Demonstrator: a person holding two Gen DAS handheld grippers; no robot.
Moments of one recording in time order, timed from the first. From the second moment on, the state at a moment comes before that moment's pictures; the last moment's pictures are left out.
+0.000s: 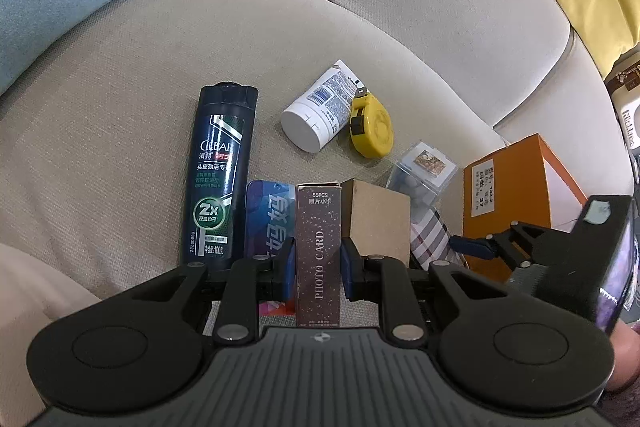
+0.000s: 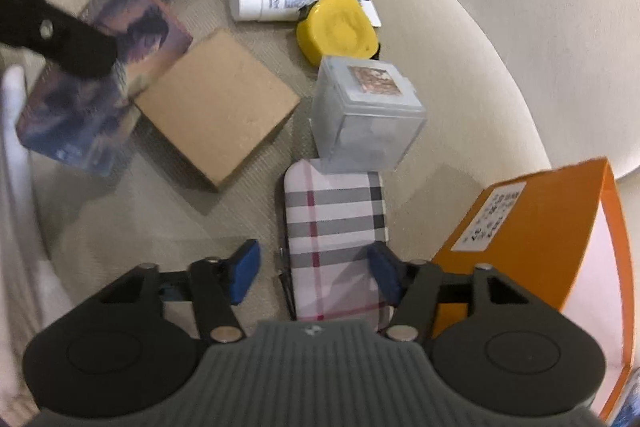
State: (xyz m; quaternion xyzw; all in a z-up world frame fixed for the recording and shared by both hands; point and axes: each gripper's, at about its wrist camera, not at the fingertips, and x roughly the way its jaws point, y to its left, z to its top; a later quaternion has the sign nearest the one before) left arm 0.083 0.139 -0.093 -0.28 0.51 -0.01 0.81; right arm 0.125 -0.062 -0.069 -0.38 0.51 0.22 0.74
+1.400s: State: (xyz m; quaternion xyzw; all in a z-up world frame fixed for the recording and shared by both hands) left arm 0.045 0.025 0.025 -0.14 0.44 -0.10 0.88; right arm 0.015 -0.159 0.101 -0.10 0.39 0.20 0.89
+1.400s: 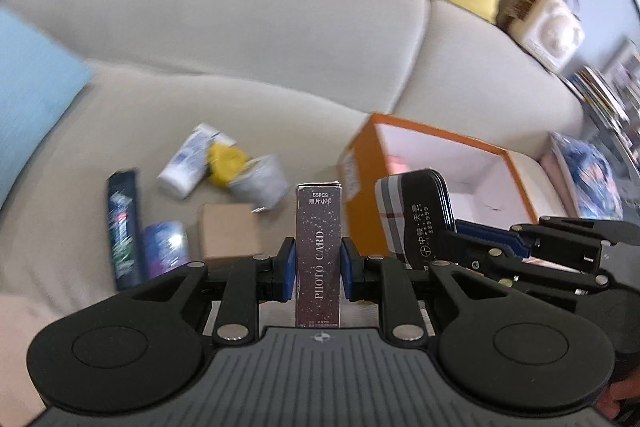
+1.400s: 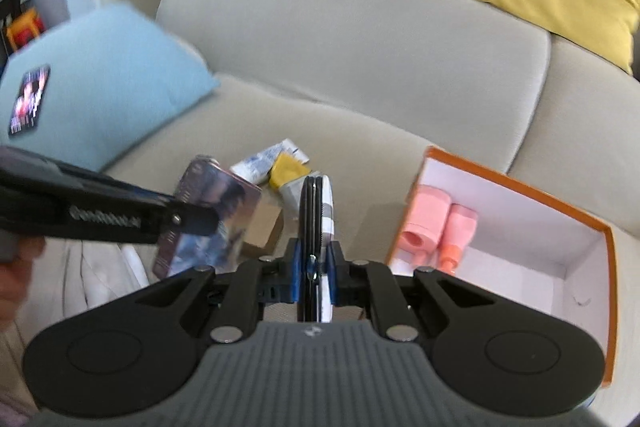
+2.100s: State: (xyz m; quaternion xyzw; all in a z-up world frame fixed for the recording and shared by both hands) left arm 0.185 -0.116 -0.015 -0.16 0.49 -0.23 0.82; right arm 0.103 -0.364 0.066 0.08 0.42 0.06 0.90
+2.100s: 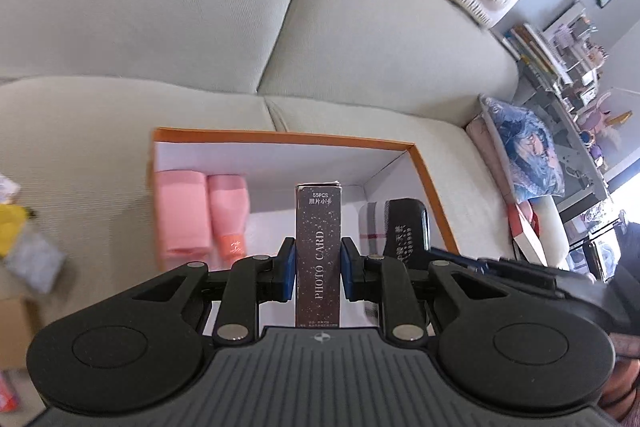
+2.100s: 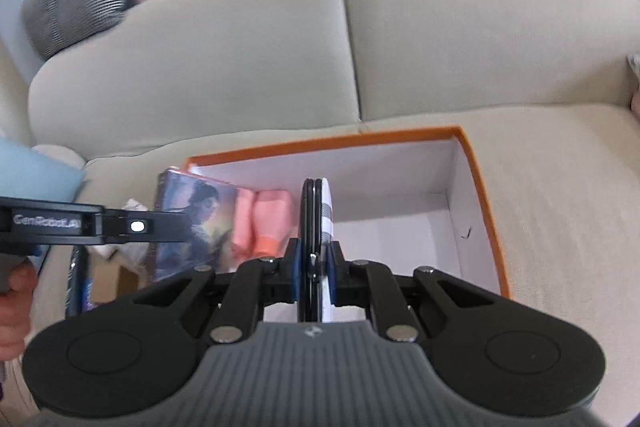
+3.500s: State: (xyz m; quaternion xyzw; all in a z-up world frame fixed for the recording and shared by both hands) left arm 0.219 -0.195 -0.074 0.12 0.57 -0.24 0.77; right arm 0.184 -0.418 -0.023 0.14 0.49 0.06 0.86
